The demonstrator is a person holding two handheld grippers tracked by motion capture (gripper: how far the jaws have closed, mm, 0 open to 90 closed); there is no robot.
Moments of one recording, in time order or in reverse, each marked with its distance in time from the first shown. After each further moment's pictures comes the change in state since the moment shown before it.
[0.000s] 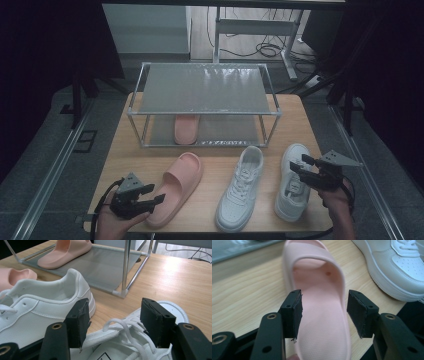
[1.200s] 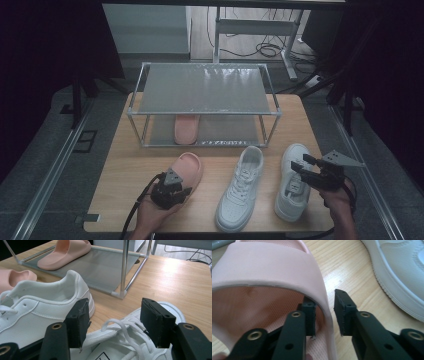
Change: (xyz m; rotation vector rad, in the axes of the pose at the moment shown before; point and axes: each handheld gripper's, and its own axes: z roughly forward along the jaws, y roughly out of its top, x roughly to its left) left arm -0.029 0.024 0.089 0.069 0.023 0.059; right arm -0.001 0.001 -0.003 -0.010 -0.005 0.001
